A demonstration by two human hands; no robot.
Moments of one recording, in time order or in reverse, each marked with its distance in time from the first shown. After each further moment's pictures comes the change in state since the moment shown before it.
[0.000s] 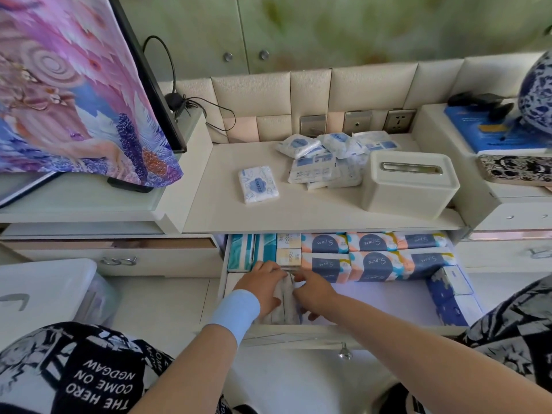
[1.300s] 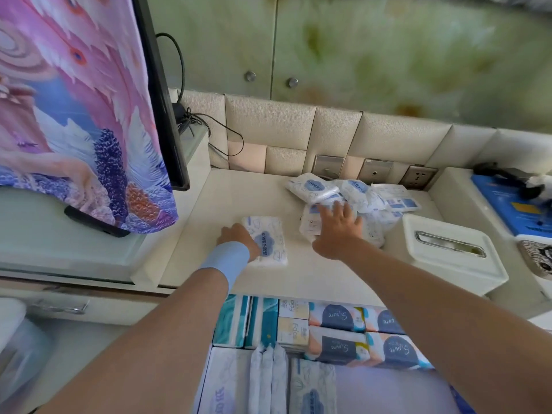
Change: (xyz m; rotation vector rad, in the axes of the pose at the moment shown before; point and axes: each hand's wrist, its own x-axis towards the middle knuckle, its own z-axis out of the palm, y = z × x) left_hand 0.153 -0.085 -0.142 -0.432 0.133 -0.642; right_hand 0.141 -0.158 -0.143 -1.001 0.527 -0.126
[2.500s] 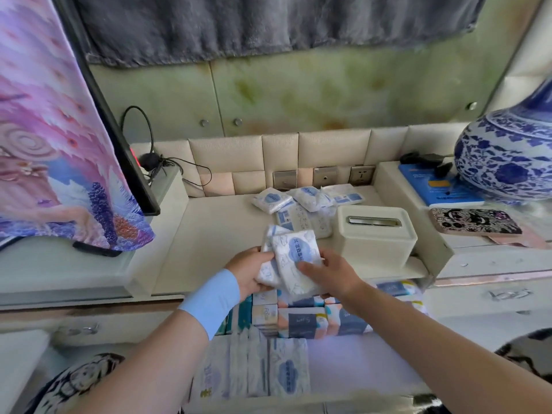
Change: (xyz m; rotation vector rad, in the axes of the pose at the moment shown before) left_hand -0.167 0.046 0.021 -0.945 -0.467 0.156; right_hand -0.182 0.081 -0.010 1.406 -0.170 0.098
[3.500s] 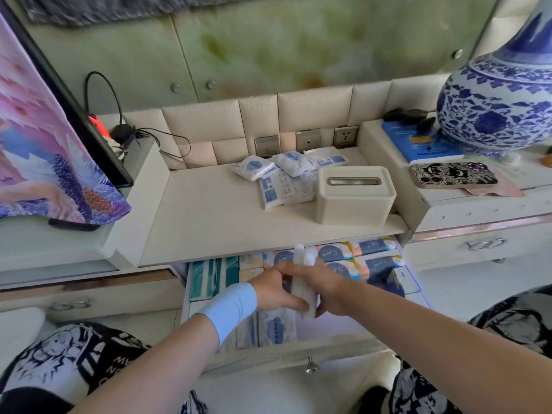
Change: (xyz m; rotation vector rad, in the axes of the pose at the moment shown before) left_hand -0.016 -0.088 0.051 0.730 -0.357 0.052; right_hand -0.041 0.056 0.010 0.175 -0.163 0.467
